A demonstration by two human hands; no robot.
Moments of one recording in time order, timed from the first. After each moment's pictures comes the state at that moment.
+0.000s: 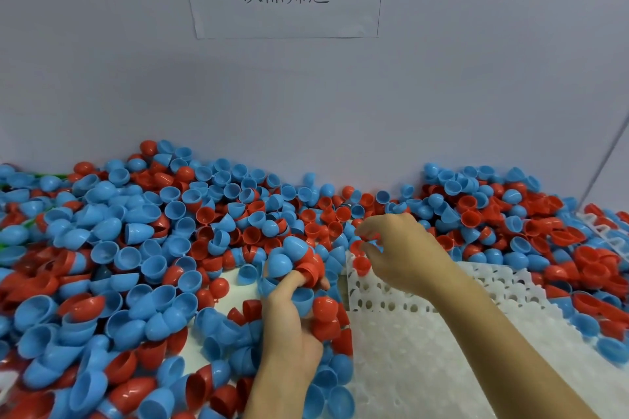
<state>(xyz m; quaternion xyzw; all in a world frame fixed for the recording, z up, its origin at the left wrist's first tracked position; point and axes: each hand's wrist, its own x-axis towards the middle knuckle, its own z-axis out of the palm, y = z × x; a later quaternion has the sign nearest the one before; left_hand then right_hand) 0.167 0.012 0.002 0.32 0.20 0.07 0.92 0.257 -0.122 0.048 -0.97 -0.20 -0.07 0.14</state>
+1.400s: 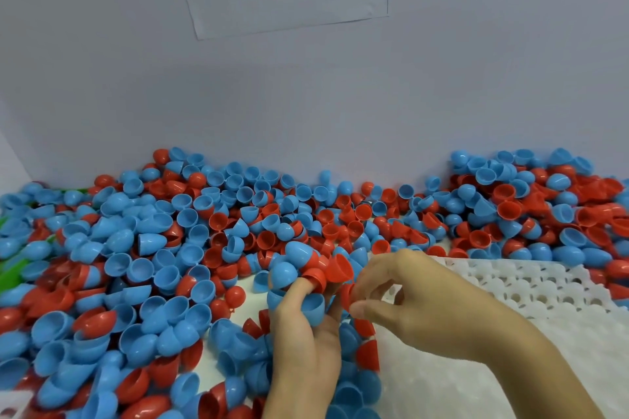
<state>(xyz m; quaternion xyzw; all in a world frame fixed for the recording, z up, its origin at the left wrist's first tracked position) 0.171 0.013 -0.006 0.29 0.19 0.15 0.93 0.204 -0.120 0.058 -0.90 -0.32 0.10 0.30</state>
